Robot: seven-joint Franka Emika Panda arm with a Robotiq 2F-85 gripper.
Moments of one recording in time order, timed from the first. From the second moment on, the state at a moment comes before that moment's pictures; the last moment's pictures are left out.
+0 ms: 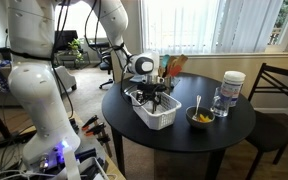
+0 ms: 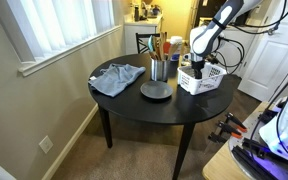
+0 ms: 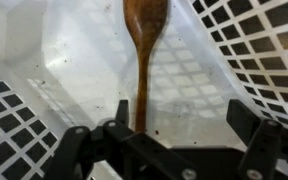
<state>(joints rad) -0.07 0.32 -0.07 -2.36 -0.15 2.49 -0.72</state>
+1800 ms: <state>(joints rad) -0.10 0.39 -0.06 -2.28 -0.16 2.53 -0.70</state>
